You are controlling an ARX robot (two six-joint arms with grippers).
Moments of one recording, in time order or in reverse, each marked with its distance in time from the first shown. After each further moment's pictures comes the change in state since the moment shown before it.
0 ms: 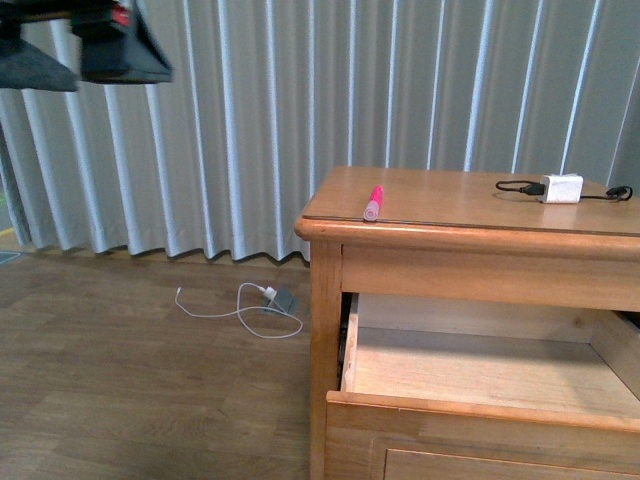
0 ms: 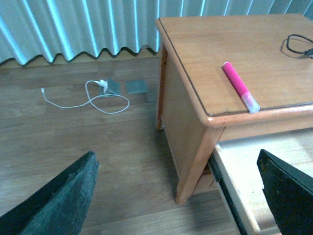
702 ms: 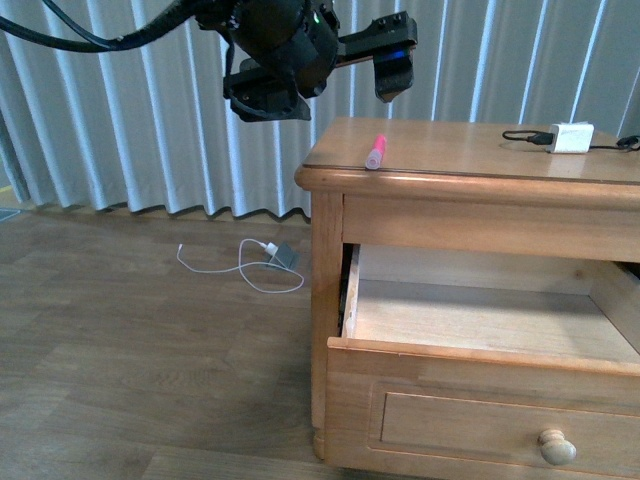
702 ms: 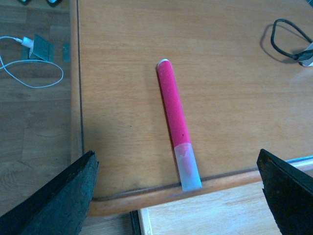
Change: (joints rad) left arm -0.278 0.721 0.789 -0.225 -0.148 -0.257; right arm 0.000 0.000 0.000 0.000 0.000 0.000
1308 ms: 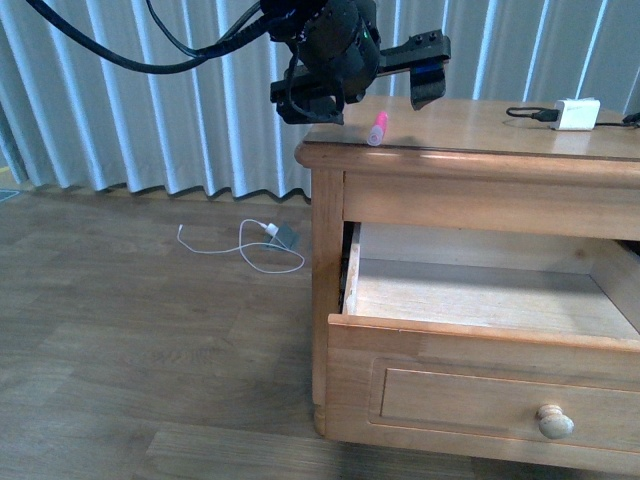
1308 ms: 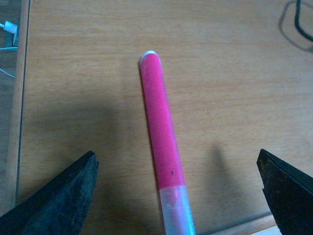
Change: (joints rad) left arm -0.029 0.290 0.426 -0.209 -0.014 -0.009; right arm 0.000 0.000 0.000 0.000 0.000 0.000
